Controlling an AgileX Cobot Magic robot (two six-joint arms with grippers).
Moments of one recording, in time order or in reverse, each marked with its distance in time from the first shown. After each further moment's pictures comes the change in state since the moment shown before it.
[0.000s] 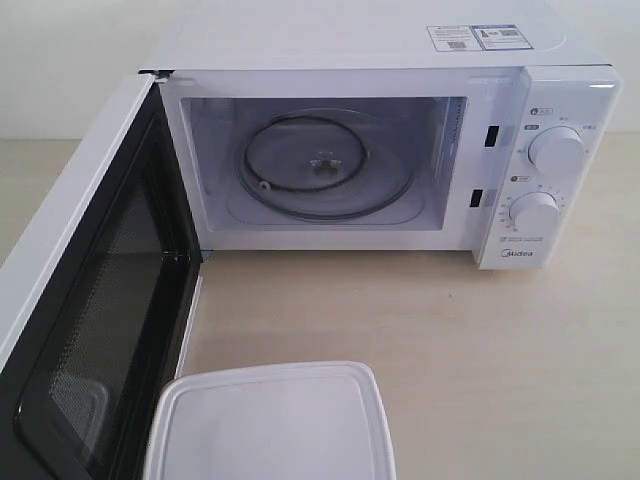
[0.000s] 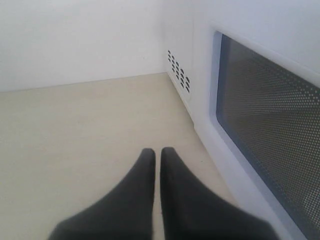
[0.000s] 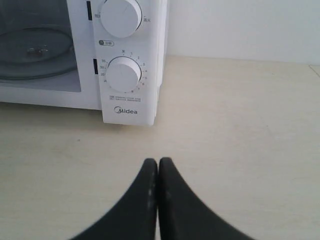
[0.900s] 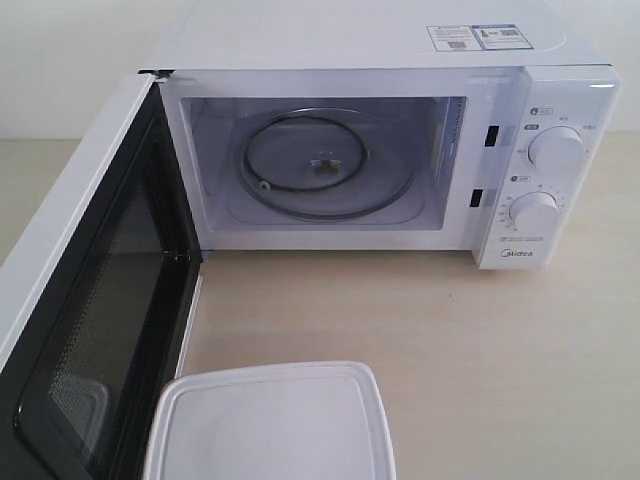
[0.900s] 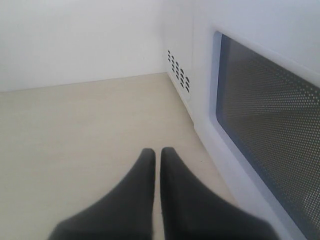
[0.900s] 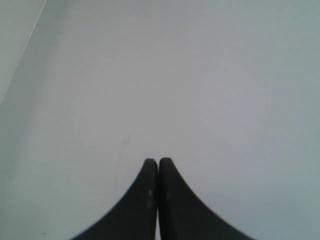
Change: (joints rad) left arm 0.000 0.000 0.000 0.000 0.000 0.000; right arm 0.000 0.036 -0.343 -0.179 -0.915 0.355
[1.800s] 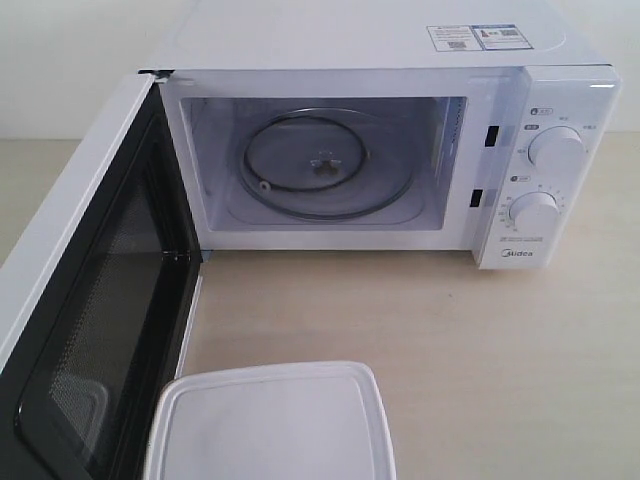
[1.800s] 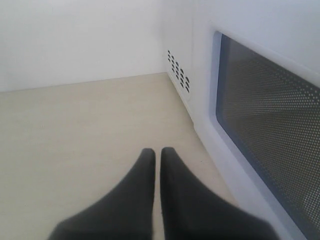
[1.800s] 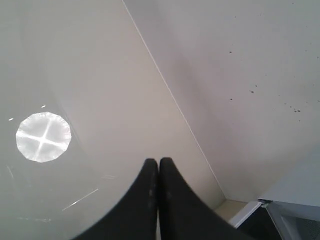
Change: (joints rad) left arm 0.000 0.000 0.000 0.000 0.000 0.000; right arm 0.000 0.652 -0.236 -0.842 -0.368 1.374
